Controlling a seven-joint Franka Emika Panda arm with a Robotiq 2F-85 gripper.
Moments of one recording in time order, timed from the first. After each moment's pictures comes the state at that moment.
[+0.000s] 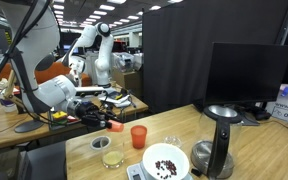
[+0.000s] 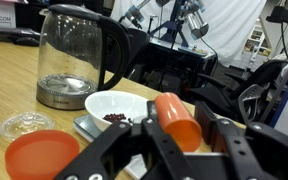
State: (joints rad) arm 0.33 0.70 0.31 -2.04 -1.25 1.30 -0.56
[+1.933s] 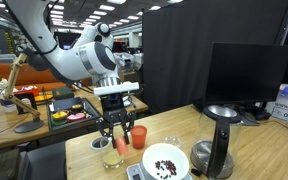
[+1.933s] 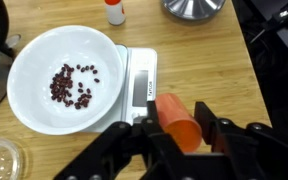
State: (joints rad) arm -0.03 0.26 0.19 -2.28 -0.67 2.10 -0.52
